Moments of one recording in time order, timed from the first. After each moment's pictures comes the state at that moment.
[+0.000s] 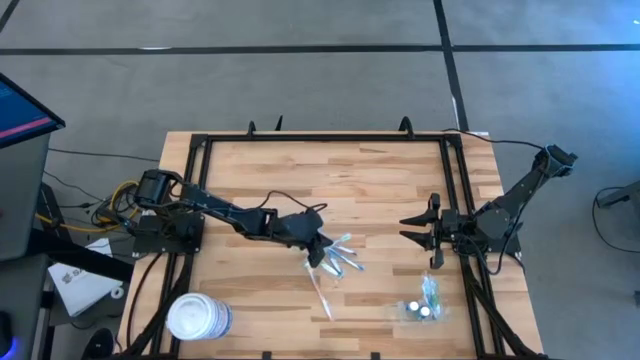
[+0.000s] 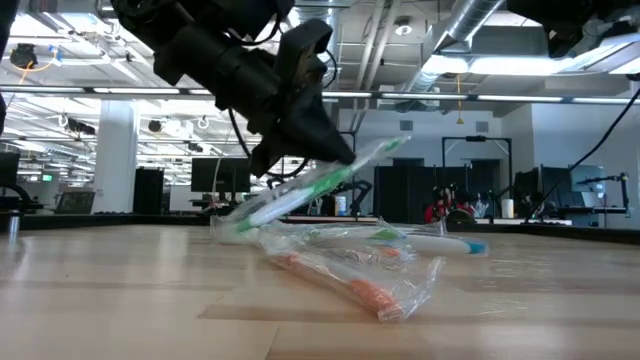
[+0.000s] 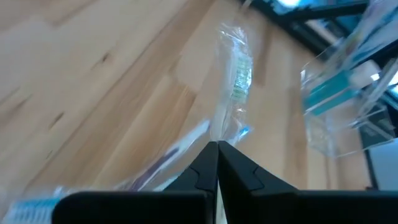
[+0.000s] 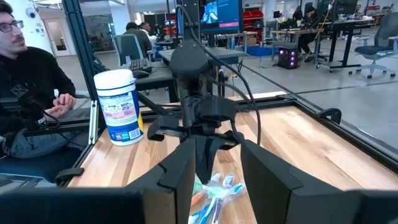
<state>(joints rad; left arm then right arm) -0.14 1.76 0.88 0.32 -0.13 -0.65 0.70 0.60 0.36 0.18 0.81 0.13</state>
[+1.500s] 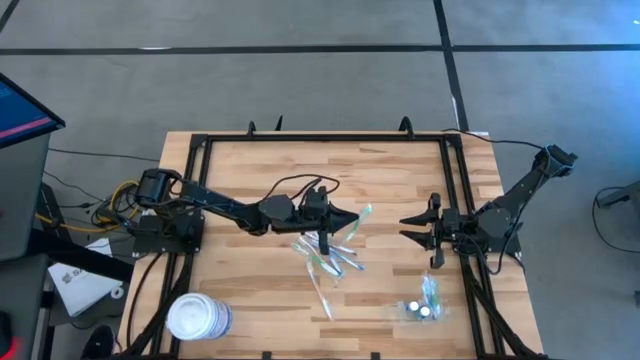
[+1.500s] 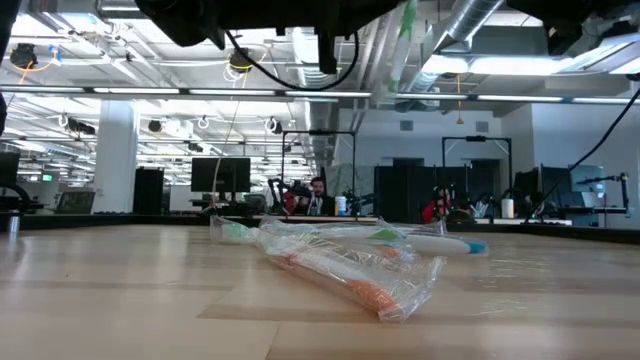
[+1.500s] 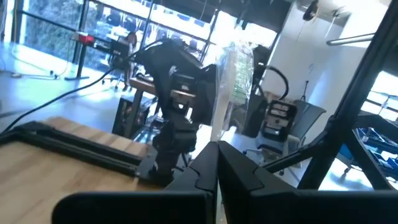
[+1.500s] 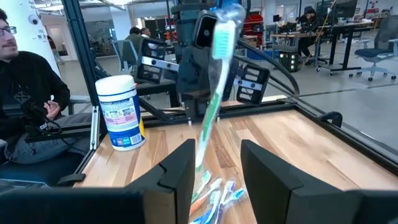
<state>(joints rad) -0.12 1.76 0.97 0.94 -0.18 -0.31 0.70 0.60 0.36 0.21 0.81 0.12</state>
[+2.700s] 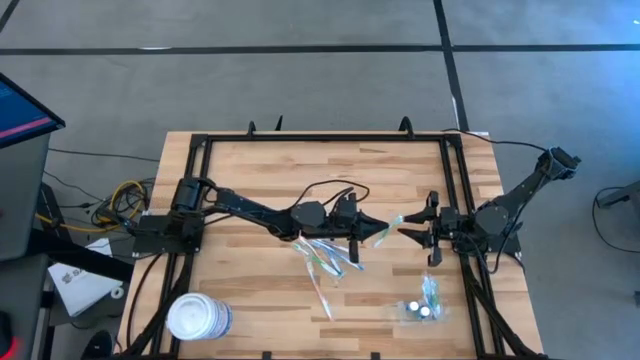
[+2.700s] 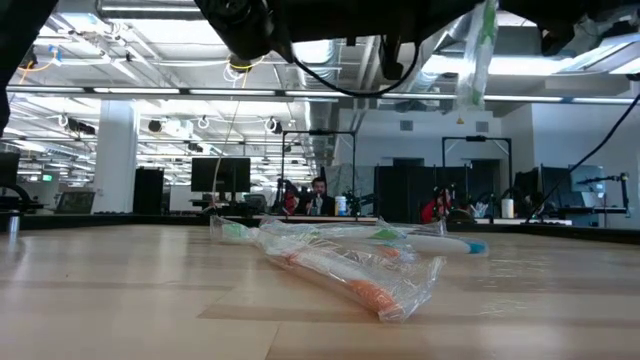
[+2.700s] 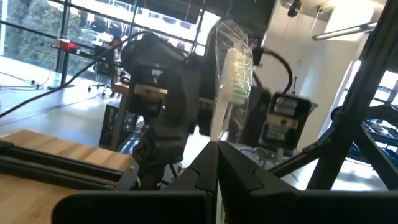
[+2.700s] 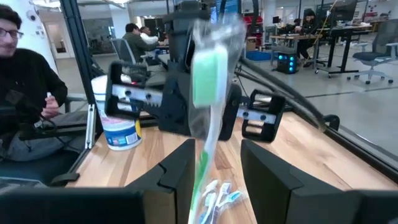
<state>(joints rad) -0.11 2.04 1.29 0.93 -0.12 -0.26 0.65 0.61 0.36 0.22 0.76 0.10</state>
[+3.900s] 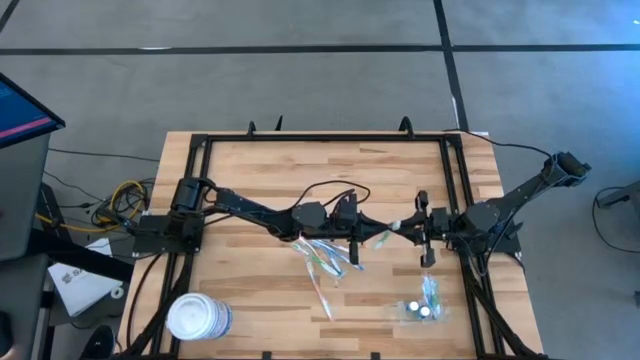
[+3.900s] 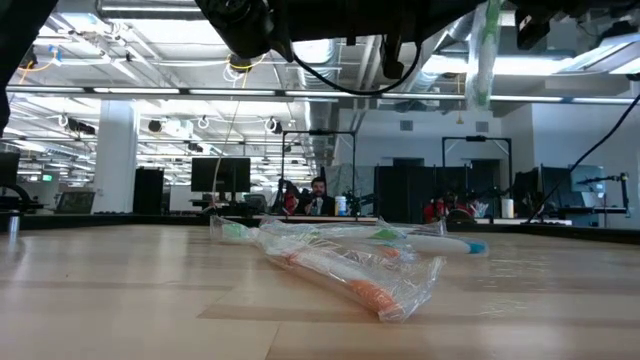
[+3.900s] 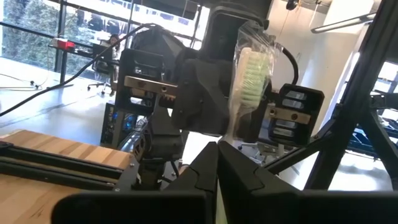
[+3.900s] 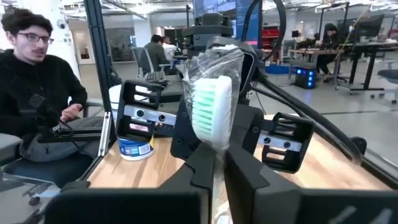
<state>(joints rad) -0.11 2.04 1.29 0.91 -0.12 -0.24 0.53 0.72 0.36 0.40 0.55 0.03</state>
